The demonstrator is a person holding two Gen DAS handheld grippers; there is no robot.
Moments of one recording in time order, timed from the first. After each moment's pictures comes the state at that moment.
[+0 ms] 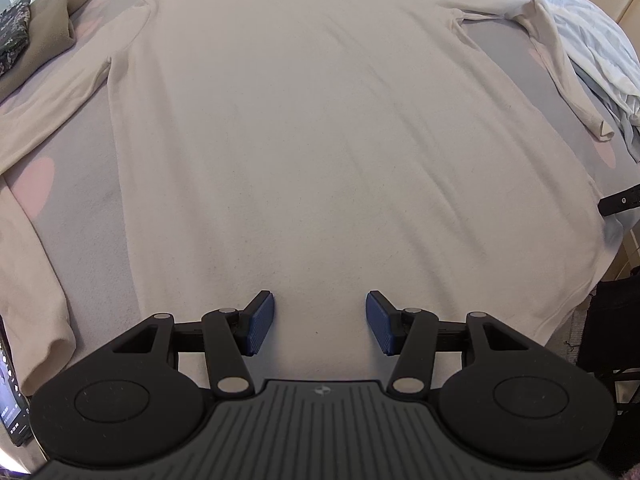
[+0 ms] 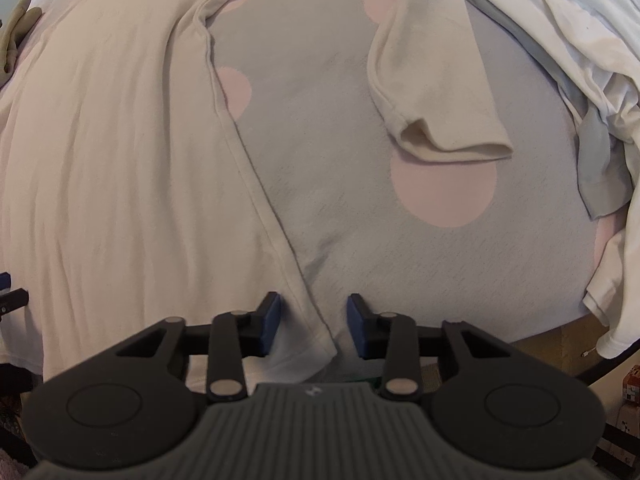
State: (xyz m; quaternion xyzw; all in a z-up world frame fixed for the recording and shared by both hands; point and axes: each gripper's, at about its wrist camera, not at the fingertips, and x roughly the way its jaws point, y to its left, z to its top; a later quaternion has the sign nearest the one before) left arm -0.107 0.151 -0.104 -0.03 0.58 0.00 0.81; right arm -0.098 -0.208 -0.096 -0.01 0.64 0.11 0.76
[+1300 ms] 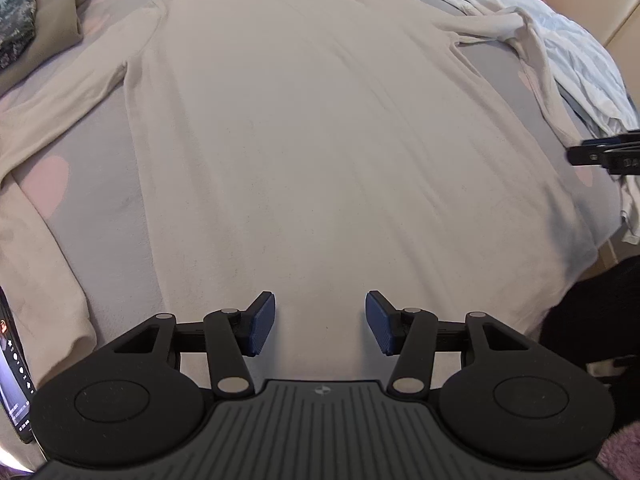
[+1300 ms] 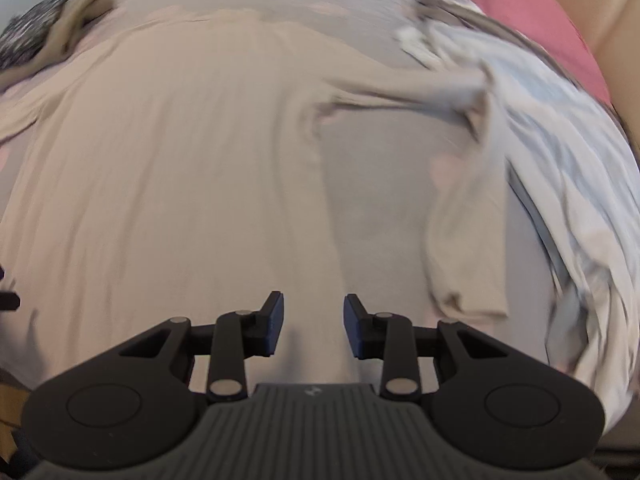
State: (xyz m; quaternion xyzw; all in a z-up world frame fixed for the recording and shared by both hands) left arm -0.110 0.178 -0.079 -0.08 0.58 -0.02 0.81; right arm -0.063 -0.106 -0.055 -0.15 0.51 0.16 0.83
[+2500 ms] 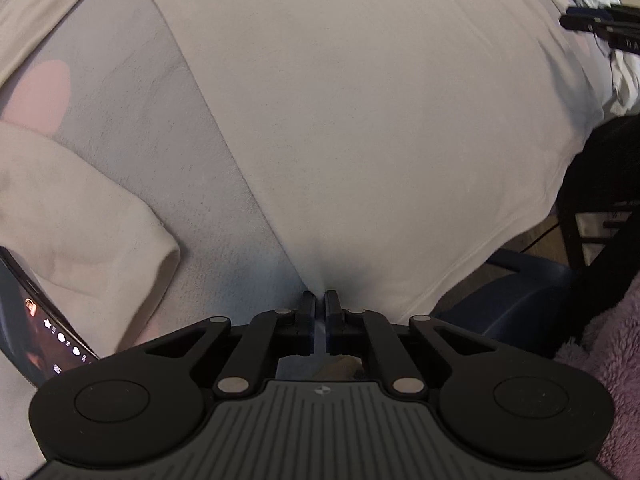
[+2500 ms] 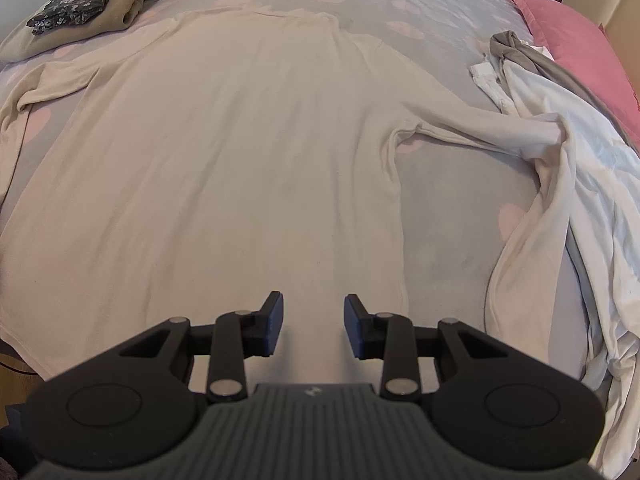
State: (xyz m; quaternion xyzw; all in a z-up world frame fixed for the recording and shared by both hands) left arm -0.127 0.245 -0.125 -0.04 0.72 -0.12 0.68; right arm -0.049 -0.075 -0.077 -0.18 0.50 0.22 0.82
